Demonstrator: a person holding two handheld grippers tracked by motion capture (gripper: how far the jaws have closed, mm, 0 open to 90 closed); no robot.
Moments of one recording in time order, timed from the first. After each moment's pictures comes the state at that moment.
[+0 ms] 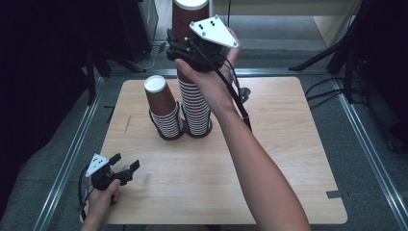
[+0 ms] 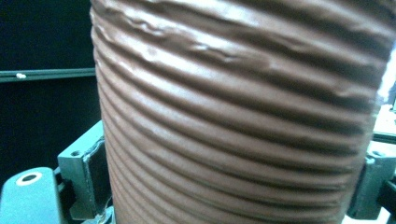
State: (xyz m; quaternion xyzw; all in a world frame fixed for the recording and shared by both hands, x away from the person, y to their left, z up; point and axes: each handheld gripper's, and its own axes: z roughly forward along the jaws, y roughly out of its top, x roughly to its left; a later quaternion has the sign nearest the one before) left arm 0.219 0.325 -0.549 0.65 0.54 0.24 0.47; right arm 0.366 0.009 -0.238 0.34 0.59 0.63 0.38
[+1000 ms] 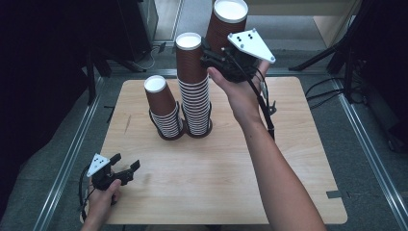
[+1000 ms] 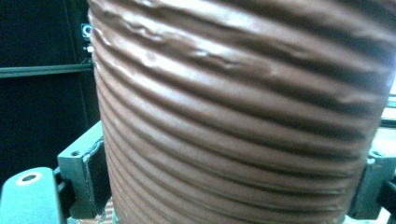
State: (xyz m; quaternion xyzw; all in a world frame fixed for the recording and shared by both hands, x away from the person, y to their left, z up) left arm 0.220 0.324 -0.550 0.65 0.54 0.25 0.47; right arm 0.361 -0.053 -0.258 0.38 0.57 0.61 0.40
